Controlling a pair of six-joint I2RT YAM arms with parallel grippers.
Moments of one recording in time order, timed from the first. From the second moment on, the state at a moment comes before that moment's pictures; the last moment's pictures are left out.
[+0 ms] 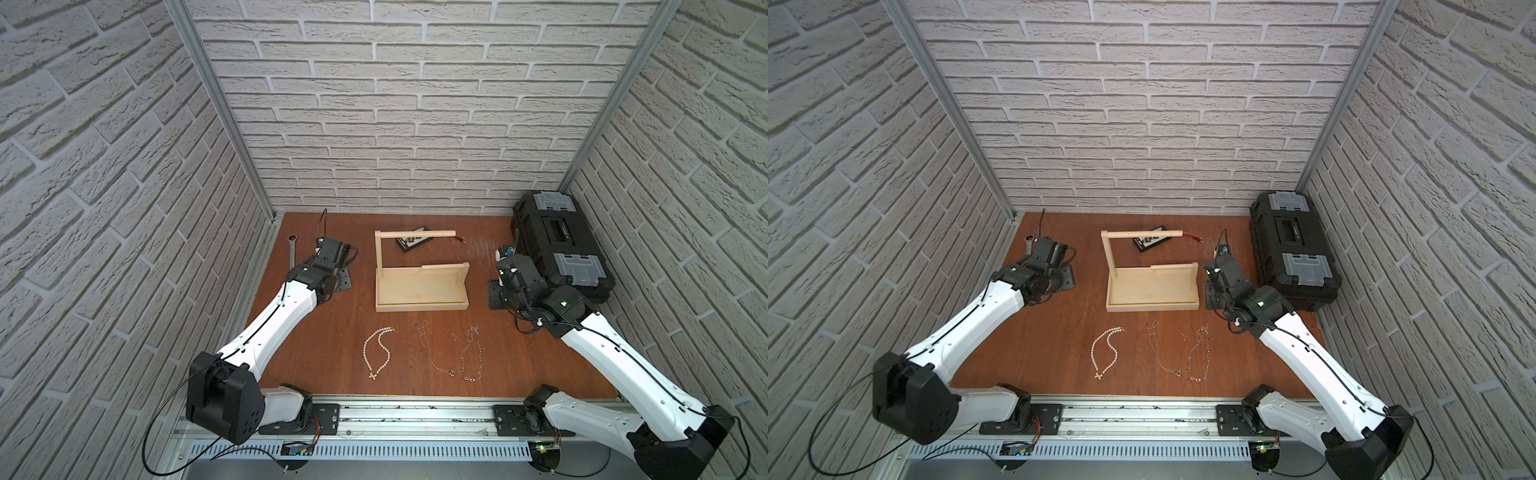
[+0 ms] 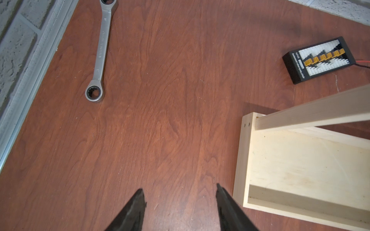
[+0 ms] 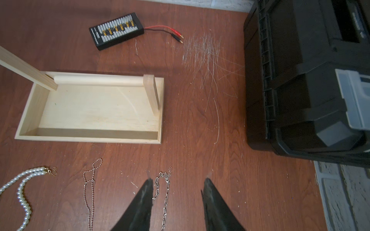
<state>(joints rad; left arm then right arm) -0.38 1.31 1.09 -0.77 -0.29 -0.54 0.53 1.08 1.11 -1.00 0.42 0.40</state>
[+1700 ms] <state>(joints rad) -0.34 1.21 0.97 -0.72 -0.24 -0.60 0.44 1.61 0.87 -0.78 0.17 0.54</state>
